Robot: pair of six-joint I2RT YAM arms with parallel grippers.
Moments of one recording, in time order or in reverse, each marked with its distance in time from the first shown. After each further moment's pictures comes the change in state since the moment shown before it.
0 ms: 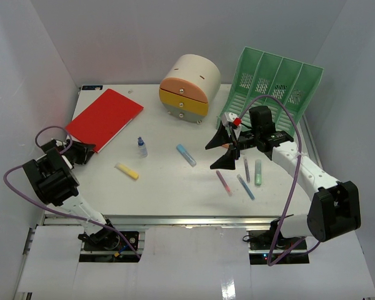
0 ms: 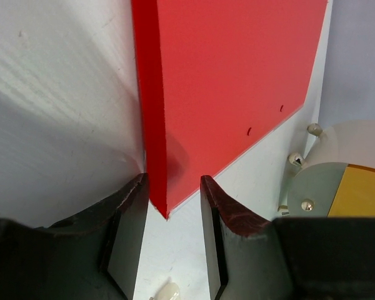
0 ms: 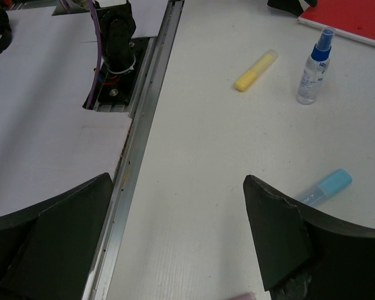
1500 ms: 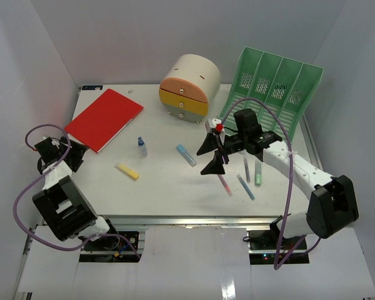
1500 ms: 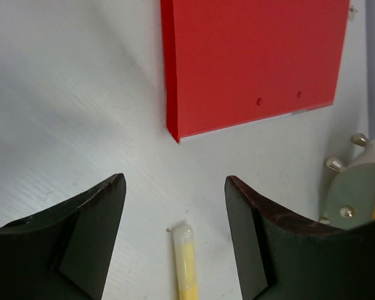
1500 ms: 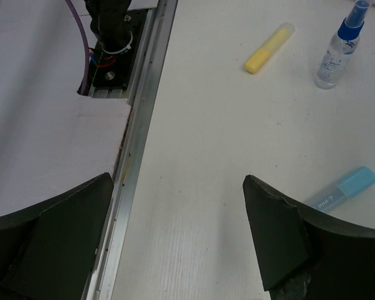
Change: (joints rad) left arm -0.022 -0.436 -0.042 -0.414 -0.297 0.175; right arm 0.150 0.047 0.045 -0.053 0.173 0.001
